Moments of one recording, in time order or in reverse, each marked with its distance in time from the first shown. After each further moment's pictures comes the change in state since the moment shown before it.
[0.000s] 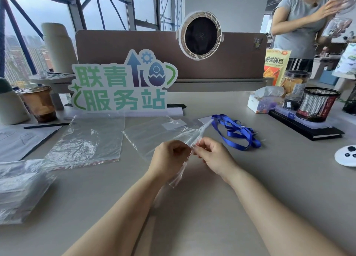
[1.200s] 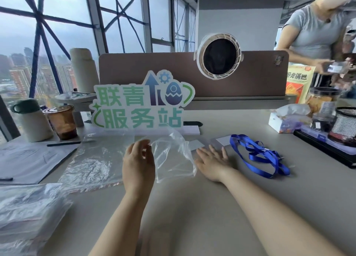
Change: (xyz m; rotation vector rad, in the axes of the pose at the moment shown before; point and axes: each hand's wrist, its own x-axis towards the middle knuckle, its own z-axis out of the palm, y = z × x) left_hand 0.033 -0.037 -0.072 0.212 0.710 0.080; right_hand 0.100 0.014 0.028 -1.094 -0.304 0.051
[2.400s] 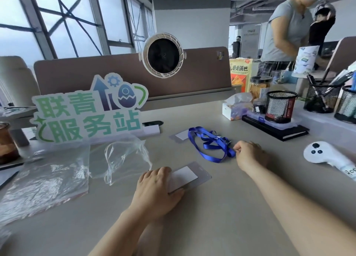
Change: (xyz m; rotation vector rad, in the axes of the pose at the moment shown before) left_hand -0.081 0.063 0.040 0.466 -0.885 0.410; right_hand -0.098 0.165 -0.014 0.193 0.482 0.687
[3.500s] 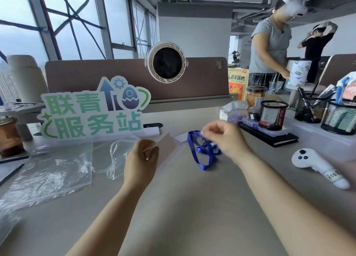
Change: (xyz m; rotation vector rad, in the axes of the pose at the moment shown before) left_hand 0.010 -0.002 -0.039 -0.770 0.546 -0.210; right_hand -0.051 -0.064 -0.078 1.002 -0.170 -0.410
